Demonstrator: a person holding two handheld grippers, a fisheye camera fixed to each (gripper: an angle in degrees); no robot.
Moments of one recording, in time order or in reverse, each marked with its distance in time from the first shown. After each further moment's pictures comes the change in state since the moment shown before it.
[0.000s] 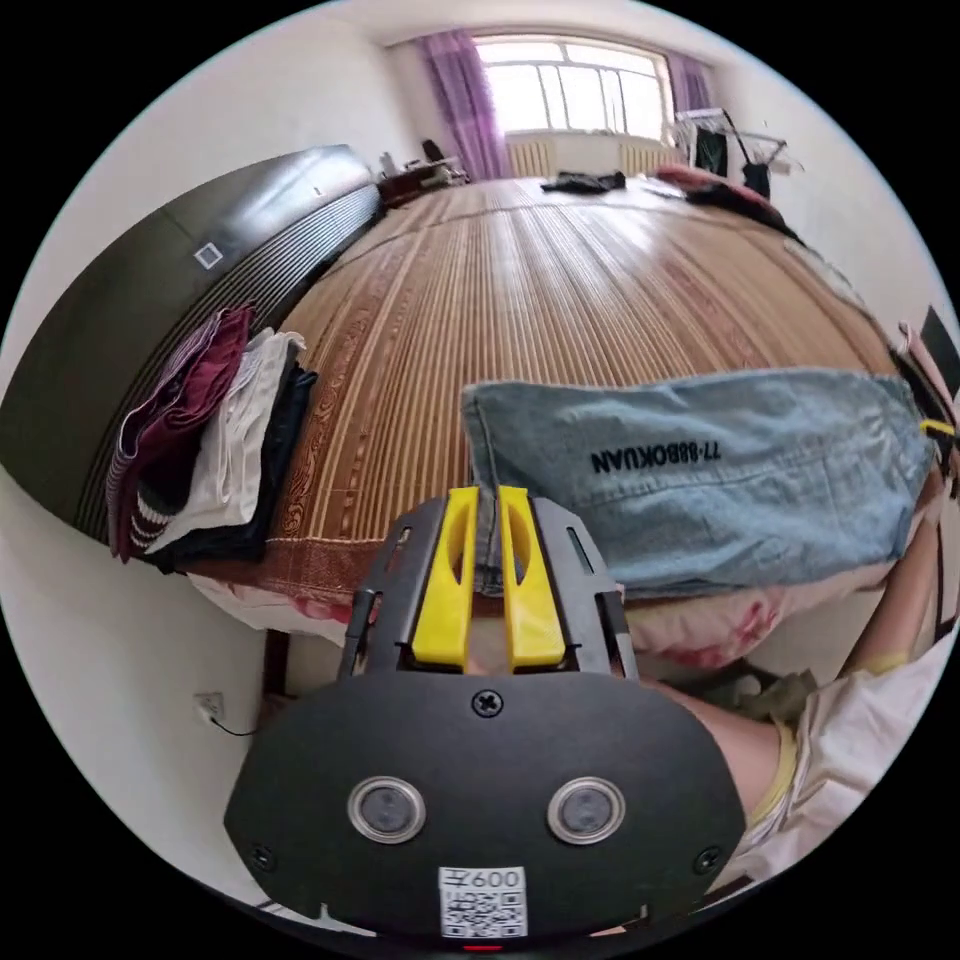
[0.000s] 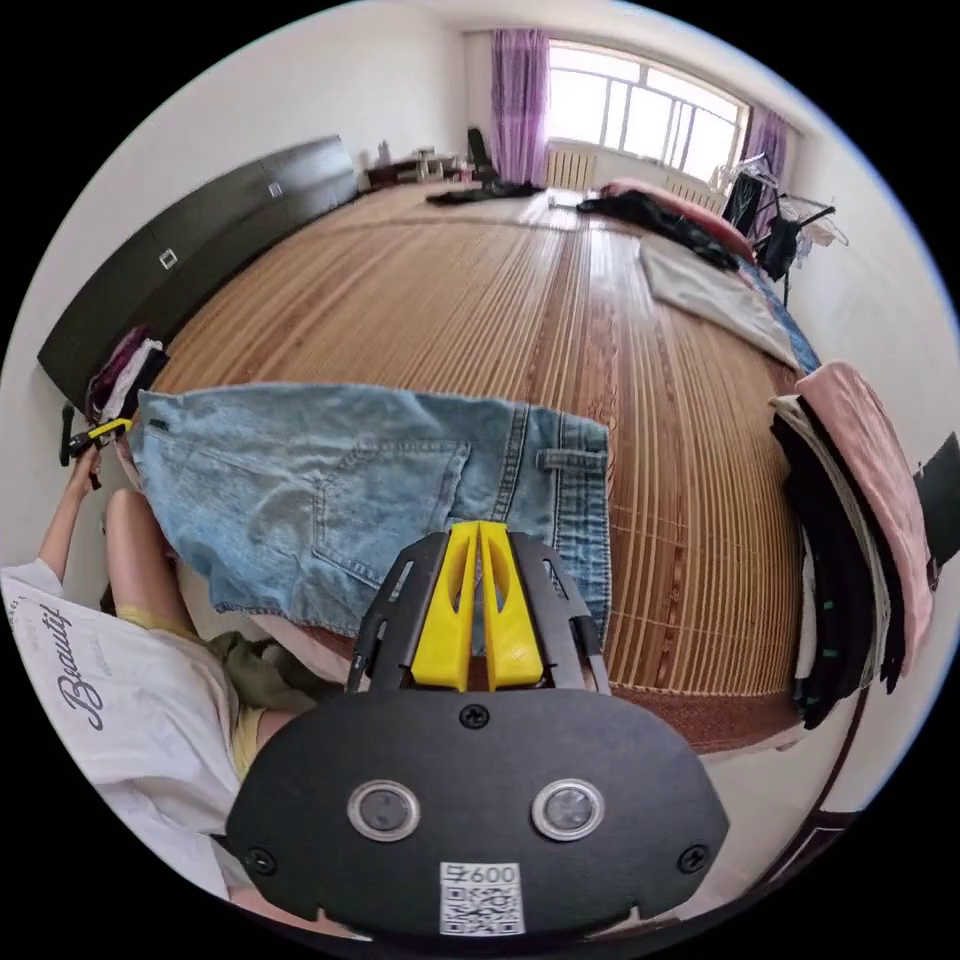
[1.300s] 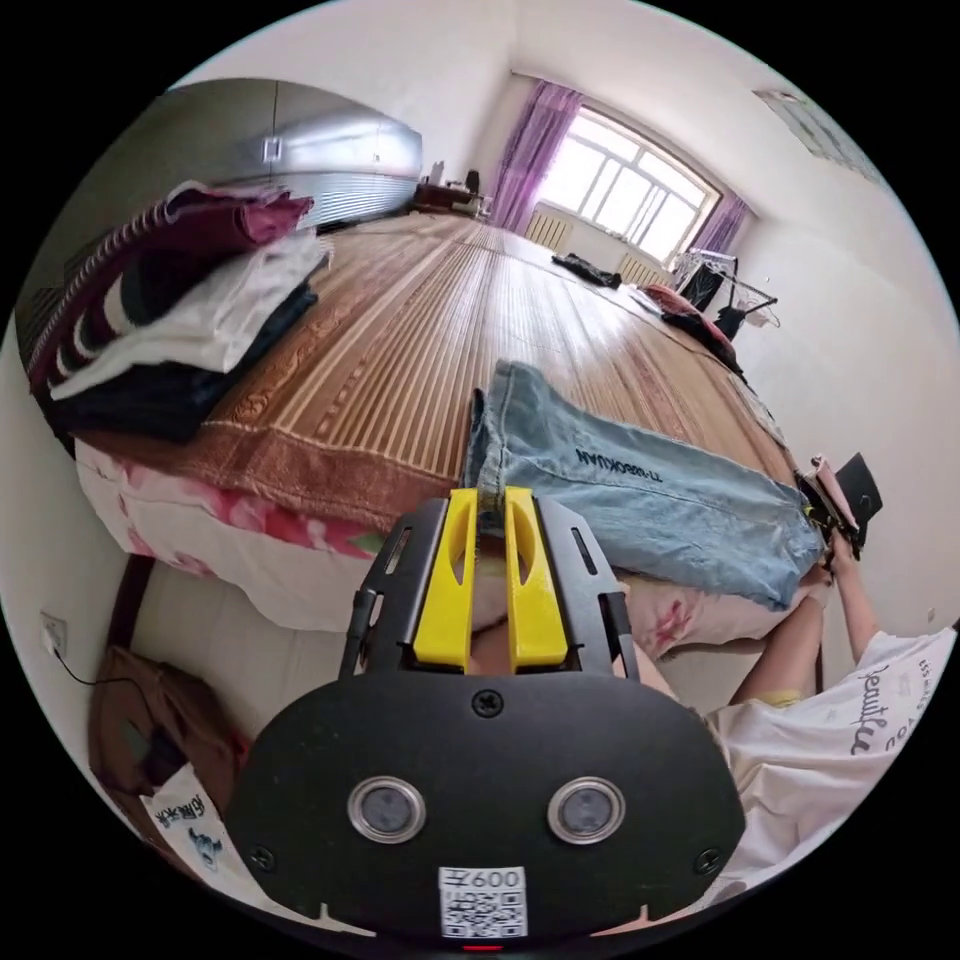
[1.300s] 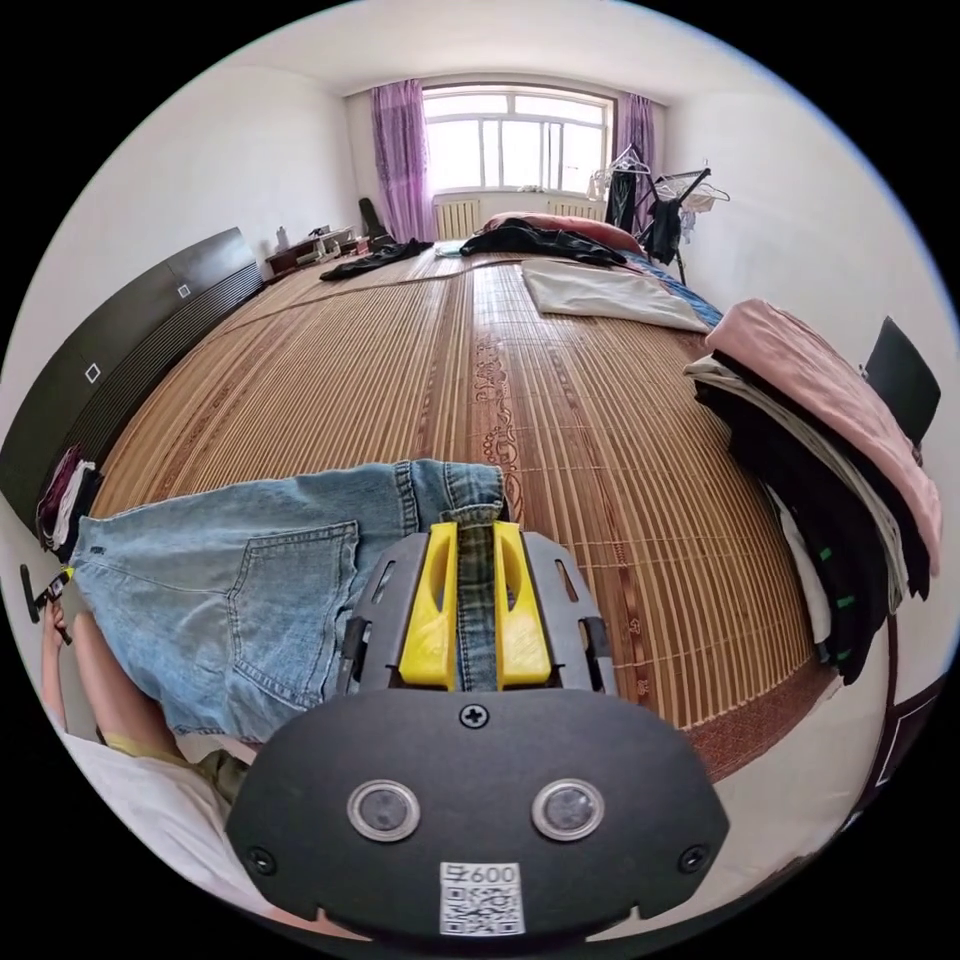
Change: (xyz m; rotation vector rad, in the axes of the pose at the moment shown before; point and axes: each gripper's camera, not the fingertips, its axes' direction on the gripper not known) left arm -0.324 0.108 -0.216 0.033 0.362 -0.254; right arm 0.317 0.022 0.157 0.059 0.158 0.224
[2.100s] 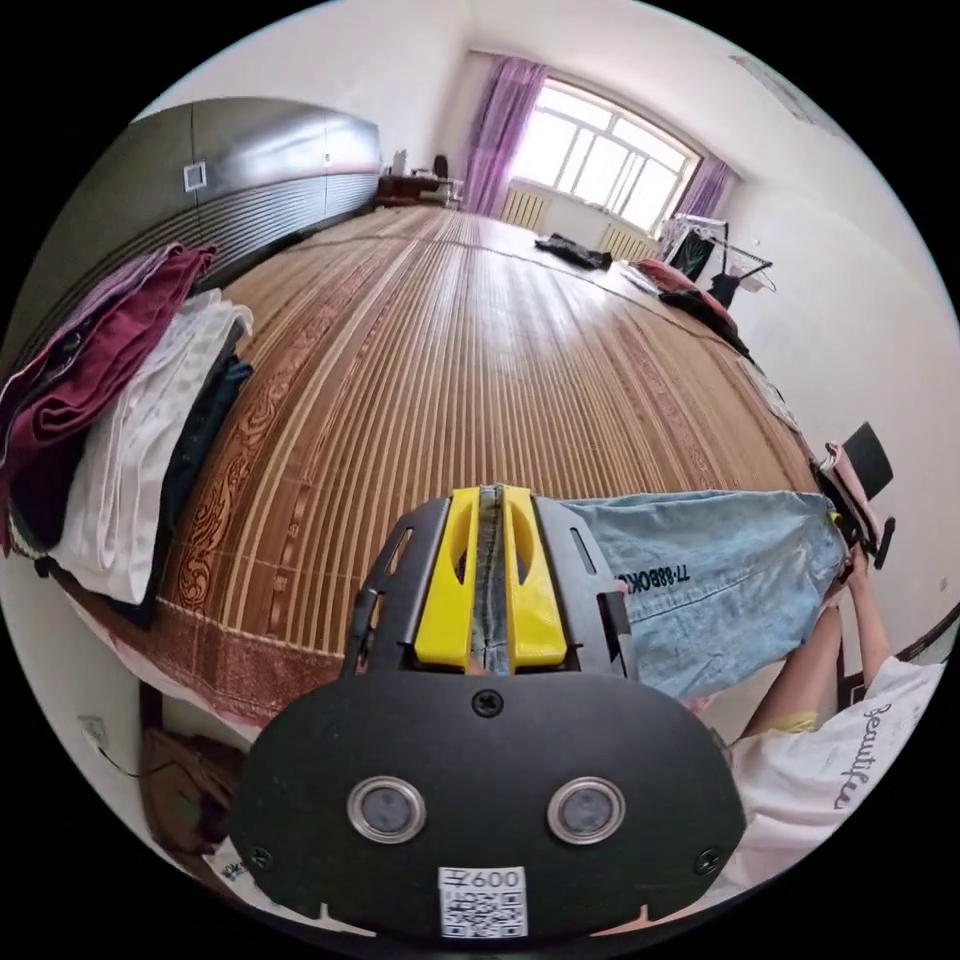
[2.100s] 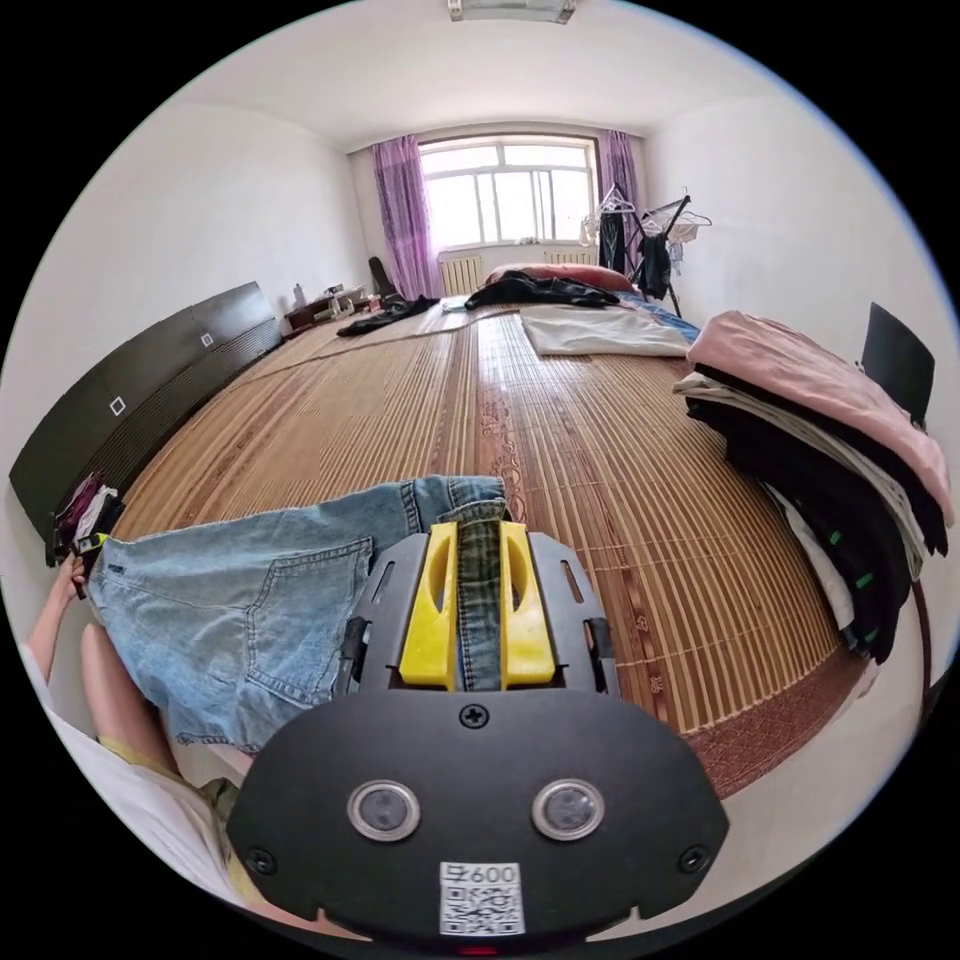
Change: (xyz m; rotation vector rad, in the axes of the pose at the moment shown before) left arm 0.055 -0.145 -0.009 0.062 -0.019 0.138; right arm 0.057 -0.035 -0.023 0.225 -0.092 0.004
